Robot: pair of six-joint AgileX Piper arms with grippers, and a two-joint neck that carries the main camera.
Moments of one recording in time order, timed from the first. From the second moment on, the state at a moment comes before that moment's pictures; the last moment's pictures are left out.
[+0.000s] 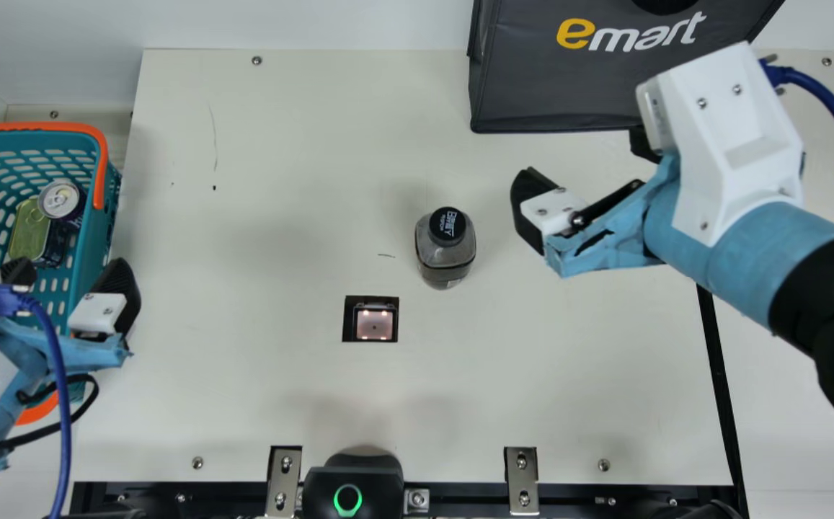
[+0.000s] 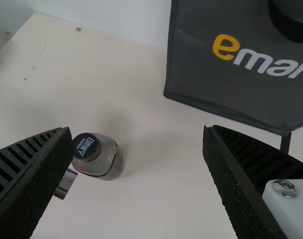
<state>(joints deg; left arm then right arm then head) 2.3 36.5 -33.2 -4.7 35.8 7.3 25.1 65.5 -78.0 0.3 56.2 0.6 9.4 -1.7</state>
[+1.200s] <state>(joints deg) 2.3 36.5 -33.2 -4.7 35.8 7.3 34.0 77.1 -78.3 0.9 55.8 0.0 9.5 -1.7</state>
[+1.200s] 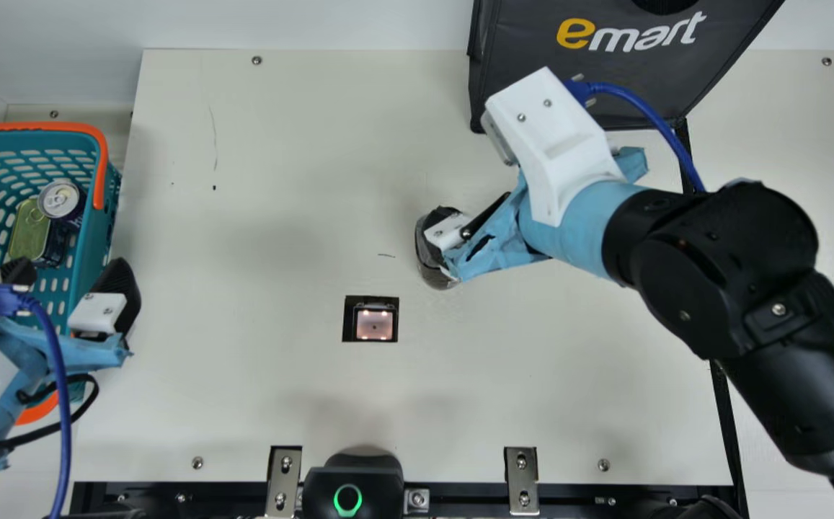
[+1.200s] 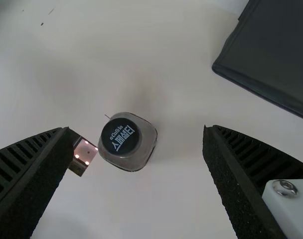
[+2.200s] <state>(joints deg) 2.3 36.5 -33.2 -4.7 35.8 7.3 37.2 83.9 -74.8 -0.6 51.9 0.9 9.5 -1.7</state>
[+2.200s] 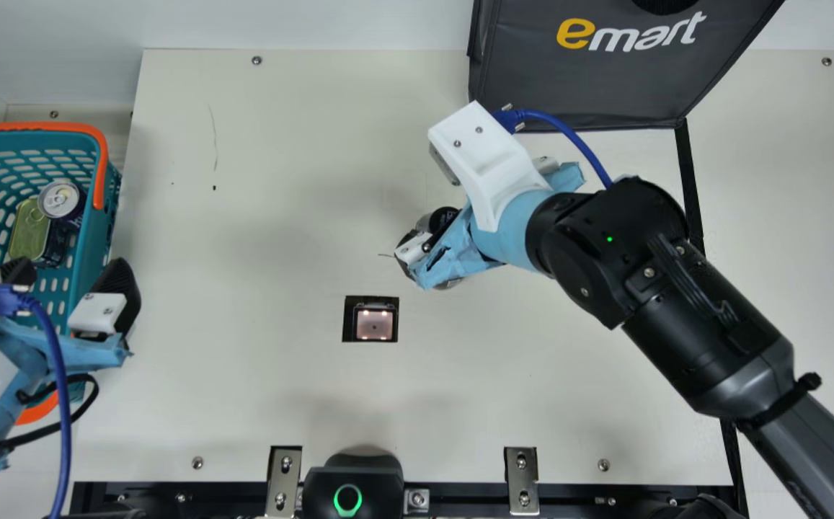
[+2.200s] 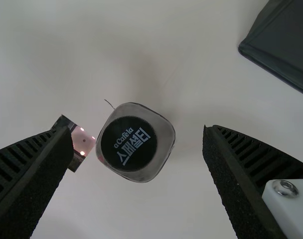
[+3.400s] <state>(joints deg) 2.3 36.5 -33.2 -4.7 35.8 7.3 39.5 86.9 -74.5 -1.5 50.8 2.1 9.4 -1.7</state>
